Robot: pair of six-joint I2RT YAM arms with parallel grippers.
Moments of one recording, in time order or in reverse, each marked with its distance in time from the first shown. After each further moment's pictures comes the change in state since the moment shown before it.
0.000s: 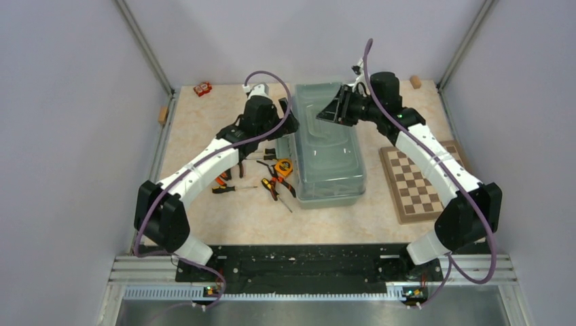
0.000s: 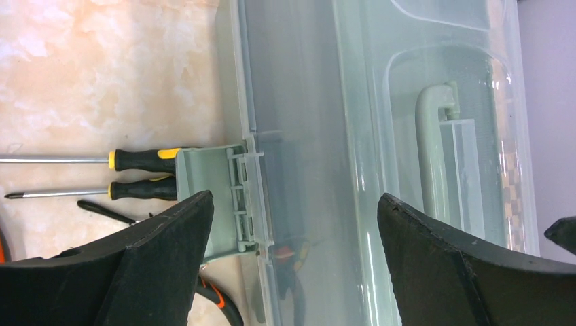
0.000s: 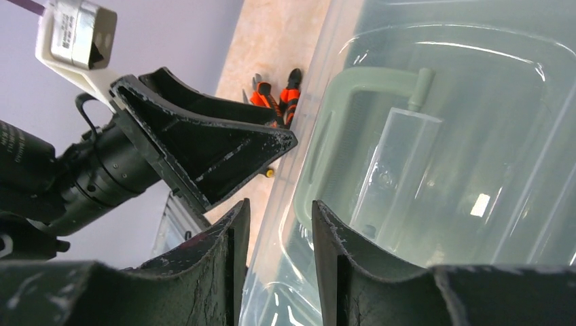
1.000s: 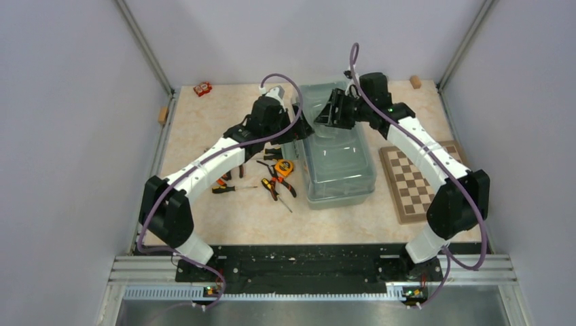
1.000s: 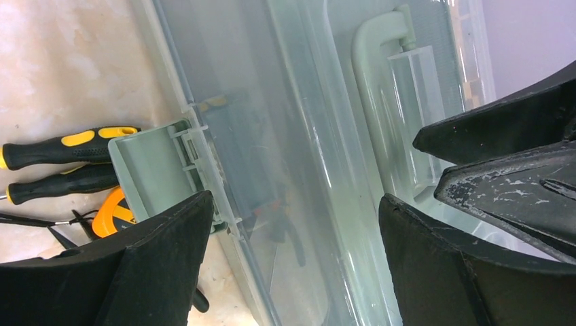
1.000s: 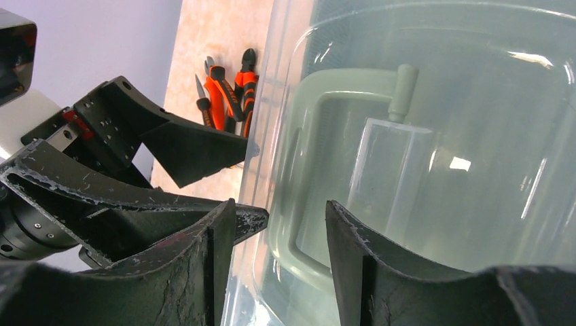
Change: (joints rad) left arm -0.029 0.056 0.043 0.008 0.189 0.017; right arm 0.017 0.095 0.063 -0.123 0.083 -0.081
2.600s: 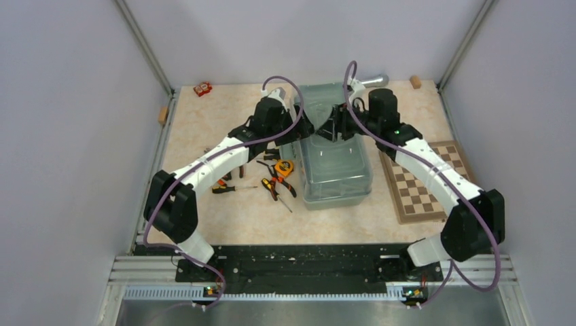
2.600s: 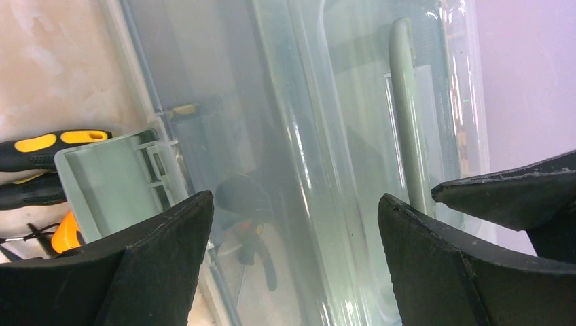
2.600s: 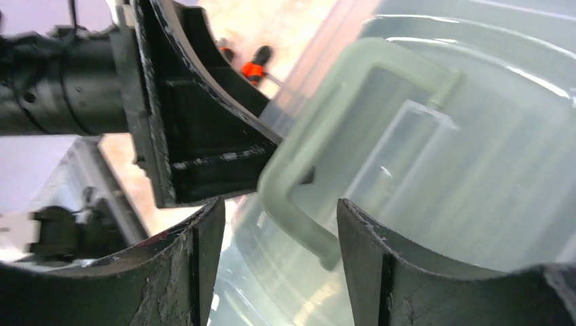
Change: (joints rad) left arm 0.001 0.040 -0.027 0.092 0.043 -0.077; right arm 0.011 -0.153 -0.249 0.264 -0.113 -0.227
